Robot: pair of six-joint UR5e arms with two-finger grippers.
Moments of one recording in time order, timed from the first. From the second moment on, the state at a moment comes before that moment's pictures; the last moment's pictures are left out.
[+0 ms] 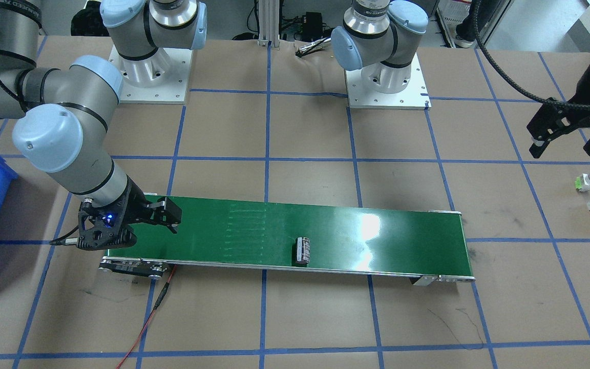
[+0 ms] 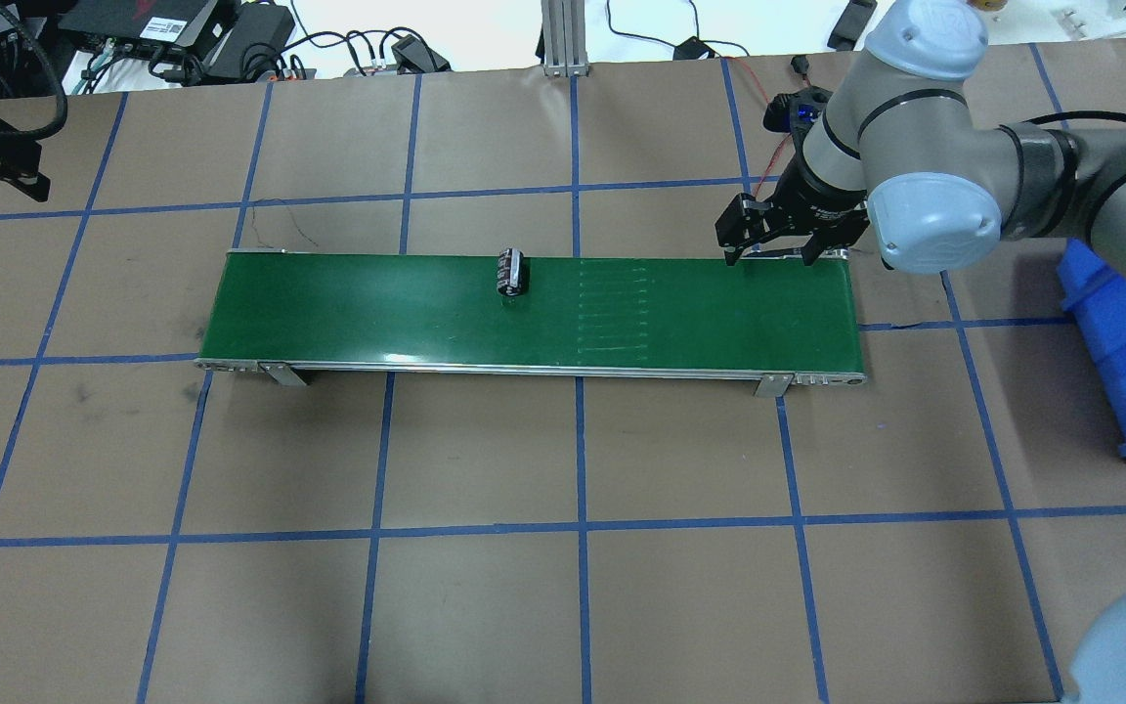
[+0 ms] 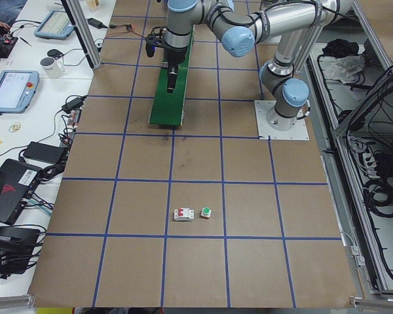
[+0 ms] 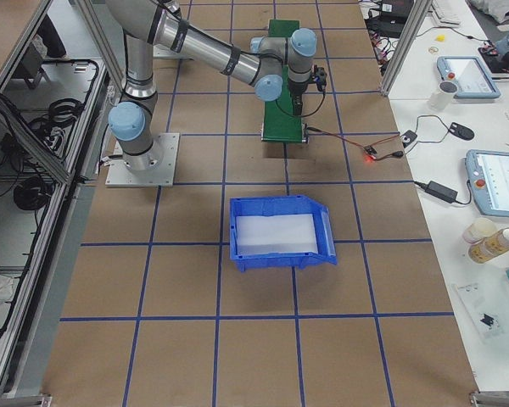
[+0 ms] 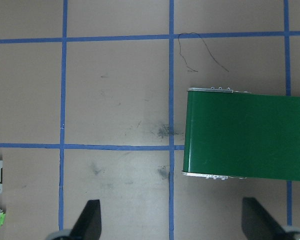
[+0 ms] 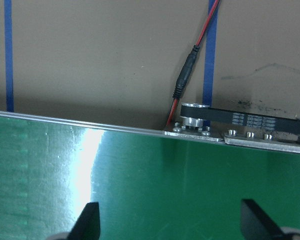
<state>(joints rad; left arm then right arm) -1.13 -1.54 -1.59 -1.37 1.56 0.43 1.52 -1.28 1.77 -2.09 -1.40 -0.09</state>
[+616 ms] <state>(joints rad) -1.23 -1.53 -1.59 -1.38 1.51 0.43 1.54 -1.27 1.77 -2.14 -1.41 -0.09</state>
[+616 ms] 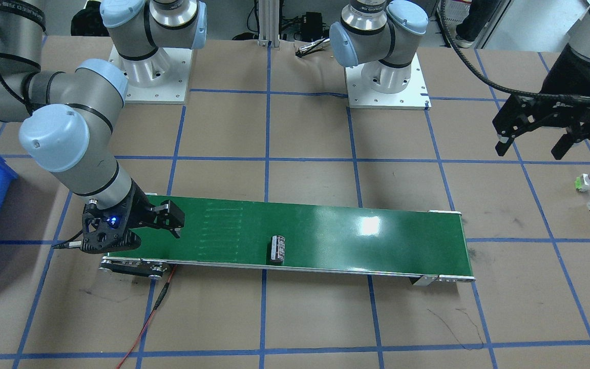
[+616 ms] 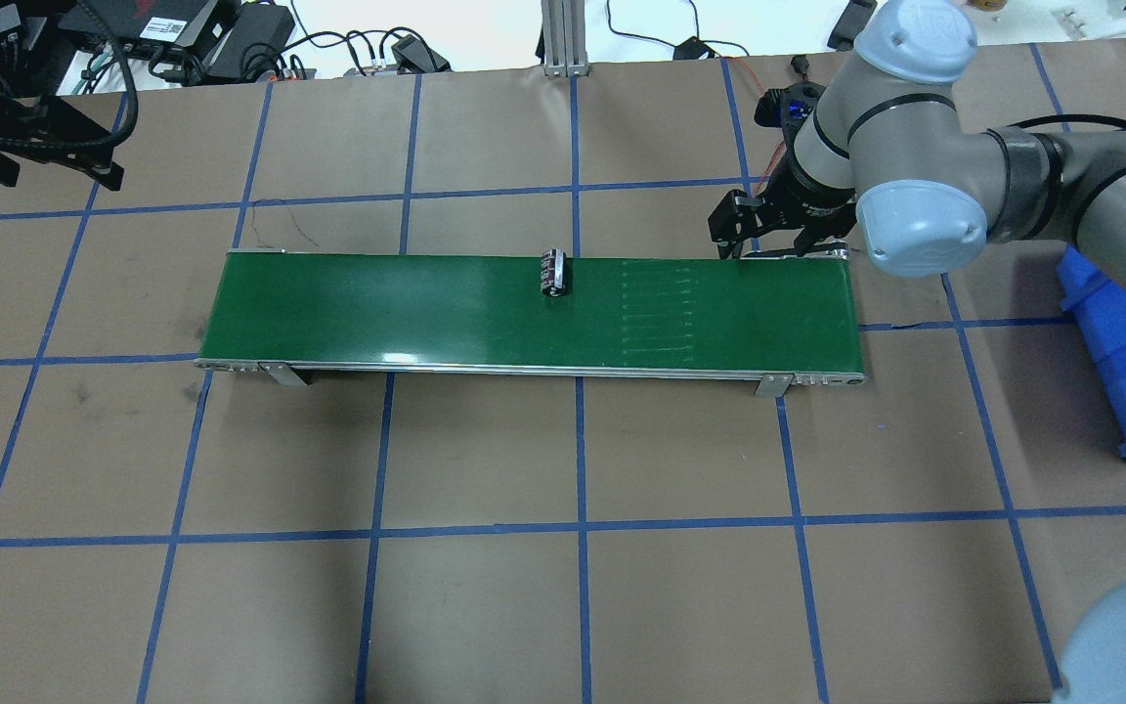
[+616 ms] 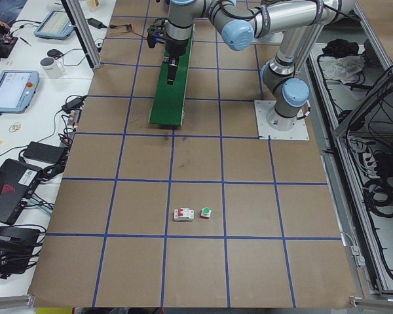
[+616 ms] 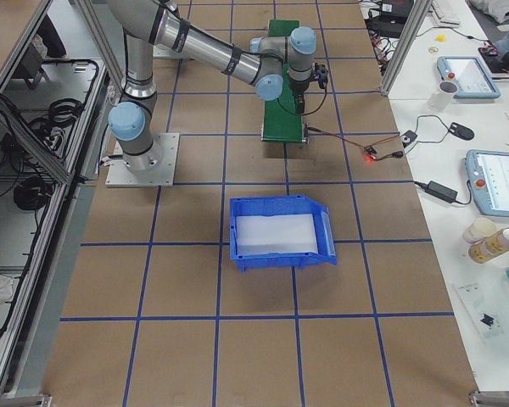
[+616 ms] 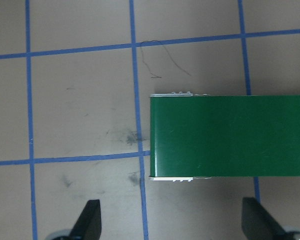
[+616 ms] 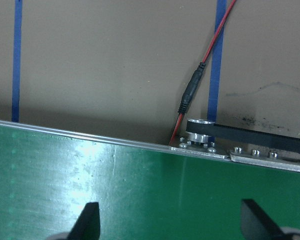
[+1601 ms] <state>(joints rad) -1.30 -1.53 -1.59 -1.38 1.62 0.47 1.56 -1.25 1.77 -2.17 -1.41 -0.08</state>
